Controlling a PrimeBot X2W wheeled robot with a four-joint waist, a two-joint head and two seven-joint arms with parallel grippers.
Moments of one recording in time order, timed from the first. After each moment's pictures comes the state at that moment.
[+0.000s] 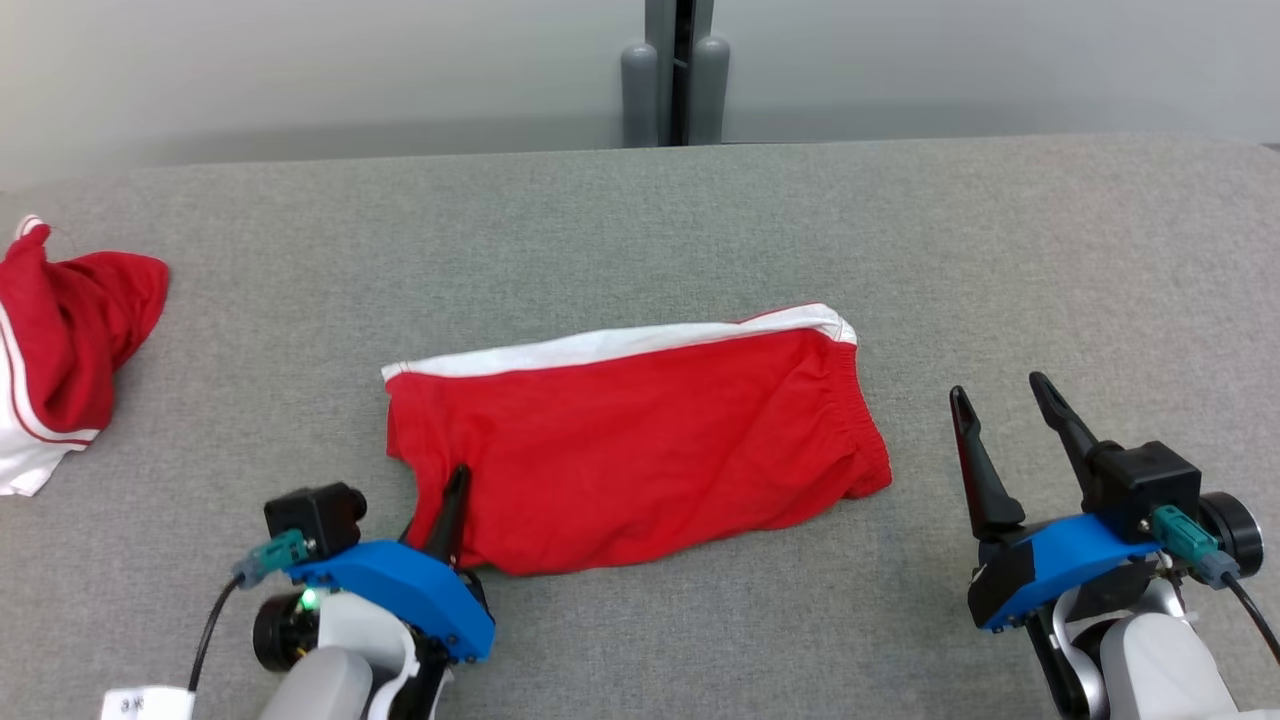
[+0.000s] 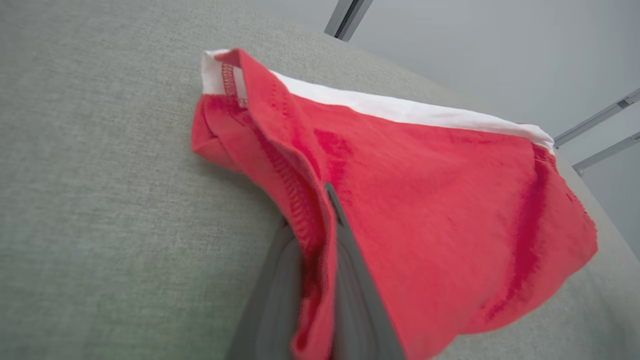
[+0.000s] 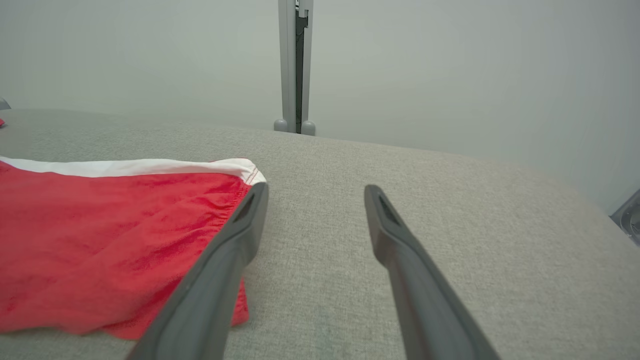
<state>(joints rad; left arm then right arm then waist) -0.27 0.17 -0.37 0.47 -0.71 -0.07 -0.01 -0.19 -0.05 -0.03 0.17 0.00 0.13 -0.05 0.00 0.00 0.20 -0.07</state>
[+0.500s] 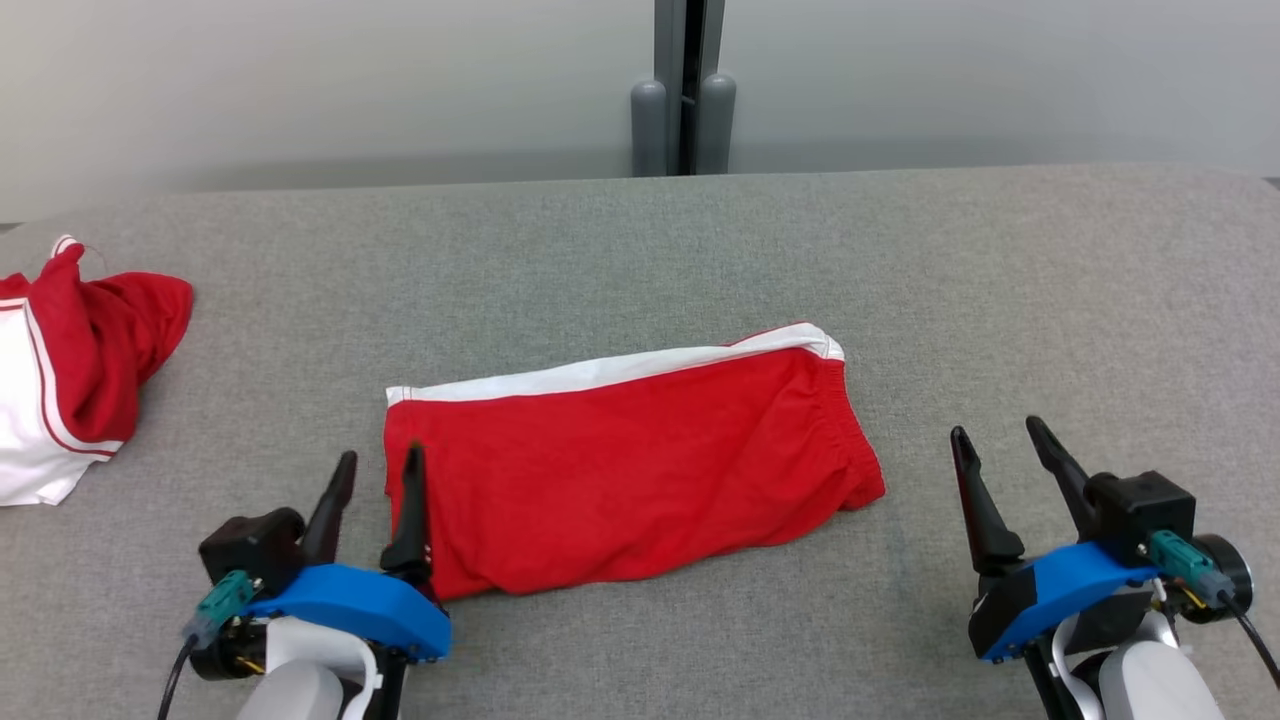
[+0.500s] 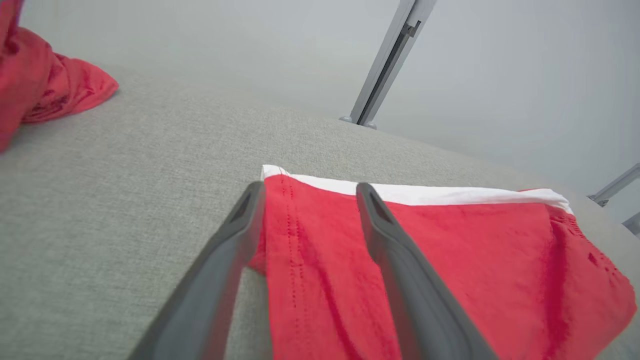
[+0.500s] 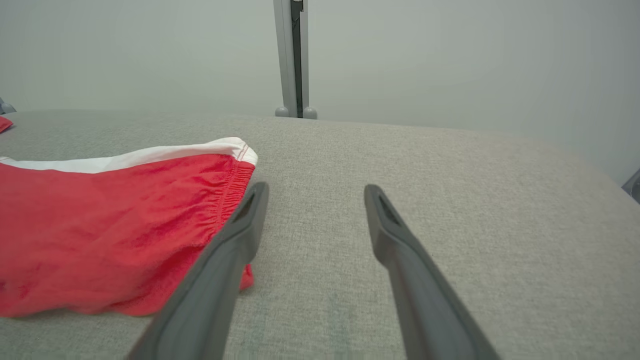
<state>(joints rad) -0.22 0.20 -0.33 0.43 -0.63 0.01 -0.21 -0.16 -0.05 -0.04 0.22 0.05 0.13 -0.05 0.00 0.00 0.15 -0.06</state>
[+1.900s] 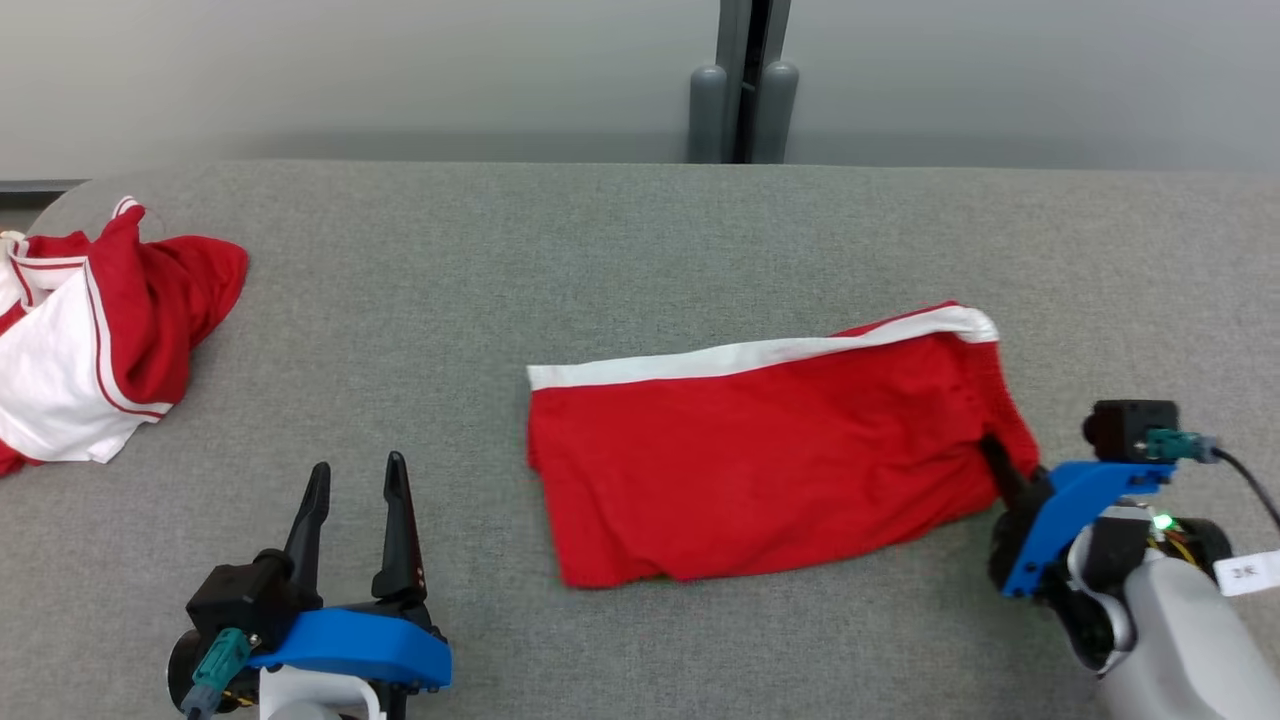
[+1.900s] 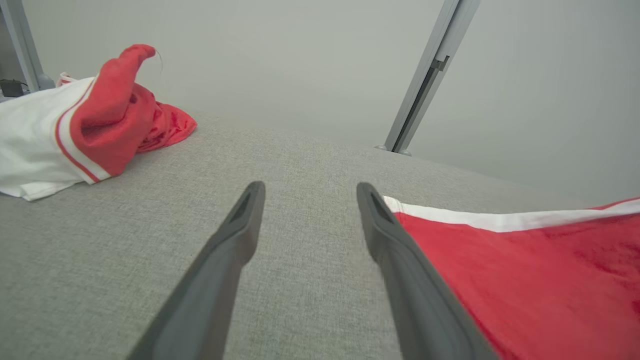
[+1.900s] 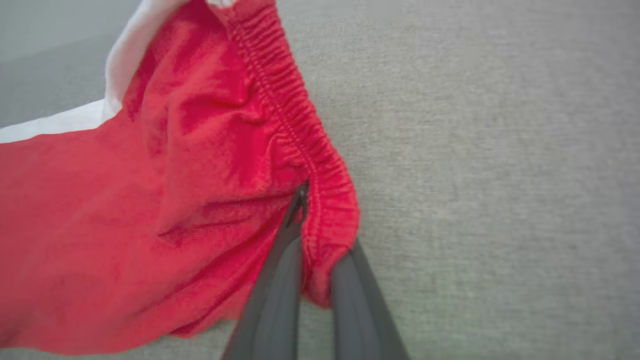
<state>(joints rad) -0.09 0.17 -0.26 0.25 -0.47 0.07 -0.26 -0.40 -0.12 -0.02 0.62 0.29 0.13 0.20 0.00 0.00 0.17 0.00</state>
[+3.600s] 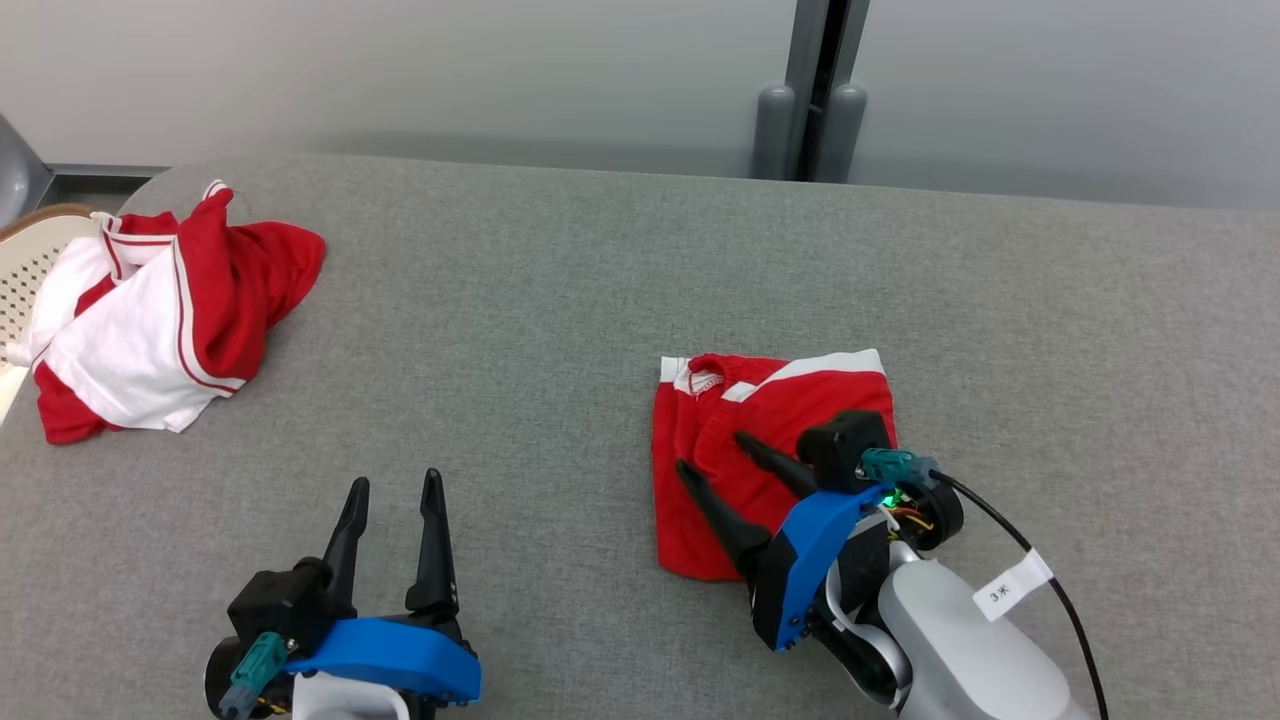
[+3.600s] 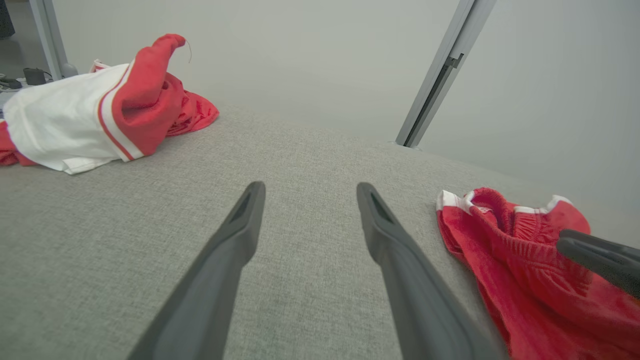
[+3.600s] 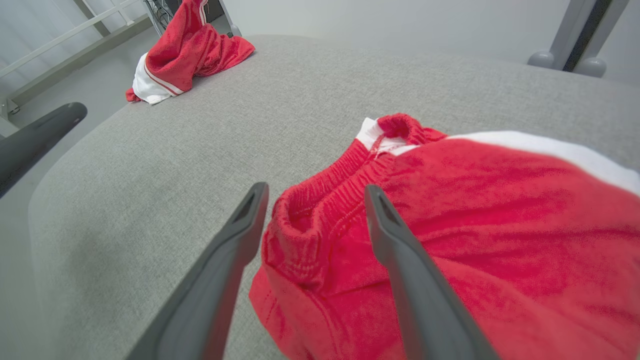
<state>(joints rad) -0.09 0.14 -0.29 0.29 -0.47 0.05 -0.26 -0.49 -0.05 0.52 0.59 0.42 0.13 0.05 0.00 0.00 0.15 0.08</state>
